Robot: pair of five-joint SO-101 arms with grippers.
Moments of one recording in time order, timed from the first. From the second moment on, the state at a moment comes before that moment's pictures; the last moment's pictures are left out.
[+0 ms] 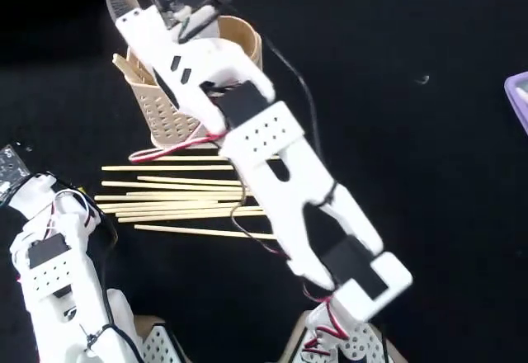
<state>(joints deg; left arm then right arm) -35.1 -57.5 78.1 34.9 11.1 -36.6 8.1 -15.0 16.1 6.2</state>
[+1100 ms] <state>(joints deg) -35.1 -57.5 78.1 34.9 11.1 -38.7 -28.9 2.6 77.8 6.3</state>
